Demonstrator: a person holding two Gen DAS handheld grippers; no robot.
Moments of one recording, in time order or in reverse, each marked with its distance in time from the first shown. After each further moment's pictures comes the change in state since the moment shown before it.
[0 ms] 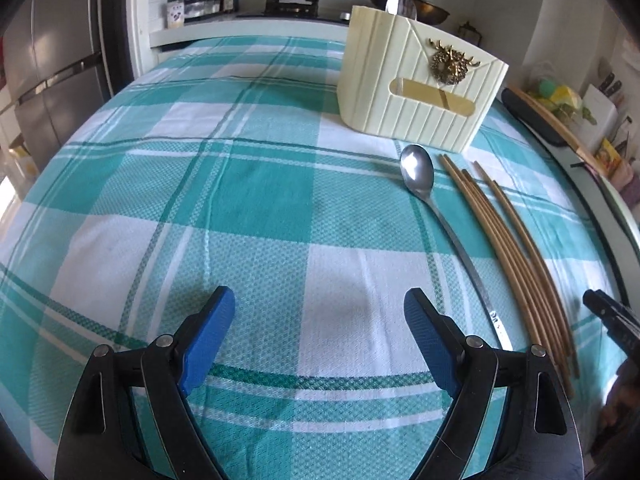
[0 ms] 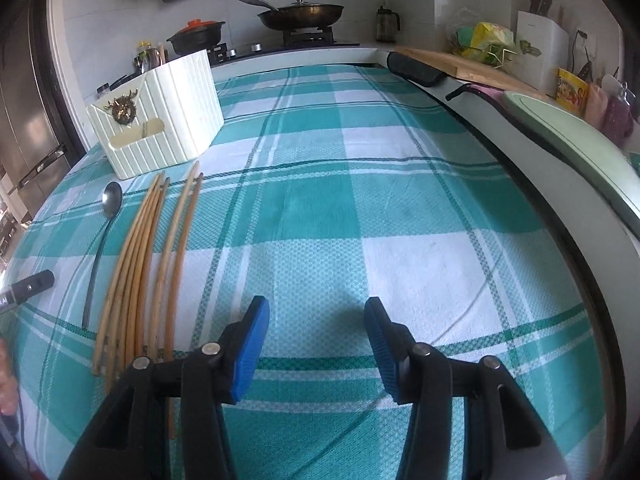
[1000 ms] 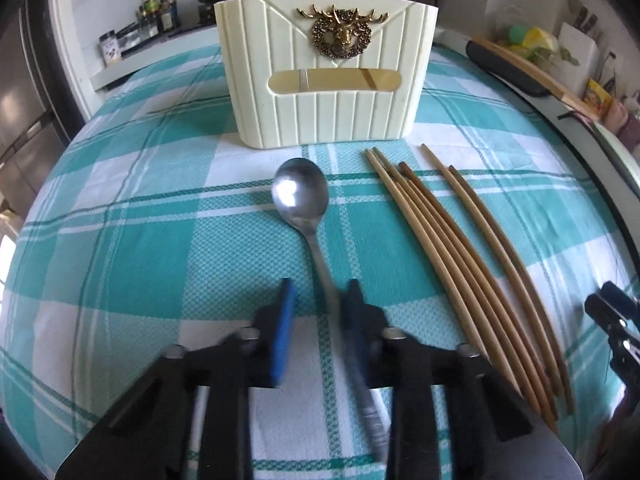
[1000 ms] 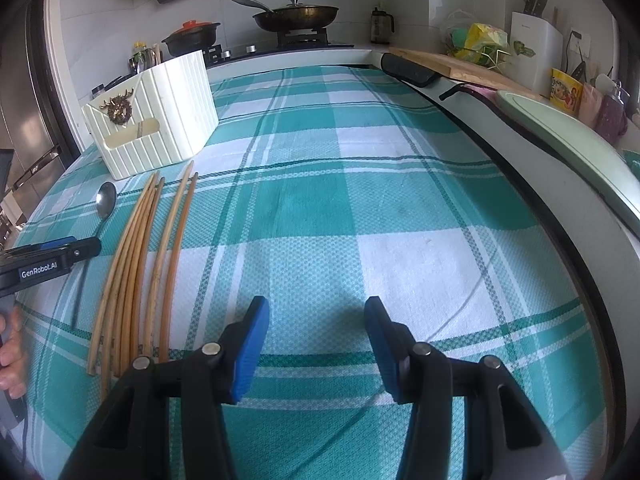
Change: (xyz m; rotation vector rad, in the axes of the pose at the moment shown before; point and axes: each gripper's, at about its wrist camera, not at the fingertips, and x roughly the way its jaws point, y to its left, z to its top) left arm 0.030 -0.083 0.031 0.189 0.049 0.006; right arm 0.001 0.003 -0.002 -0.002 -0.004 -0.024
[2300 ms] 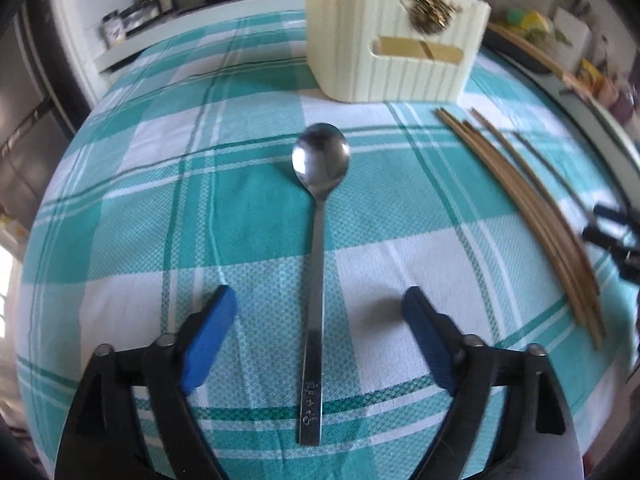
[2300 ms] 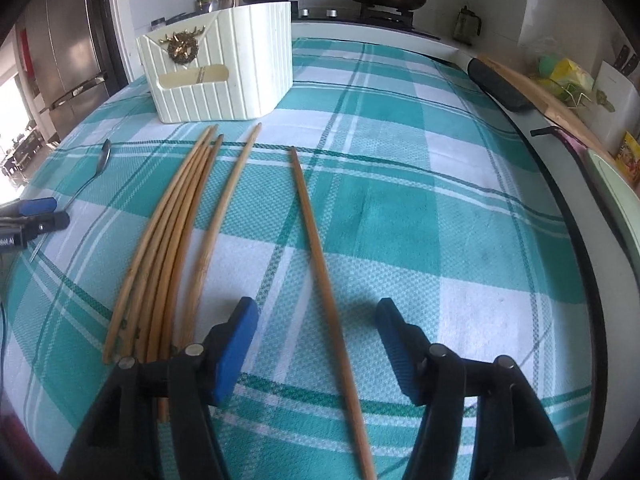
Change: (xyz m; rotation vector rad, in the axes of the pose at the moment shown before) left arm -0.011 0.080 -0.029 0.081 0.077 -0.010; right arm 0.026 0.038 0.027 -0.257 0.099 0.115
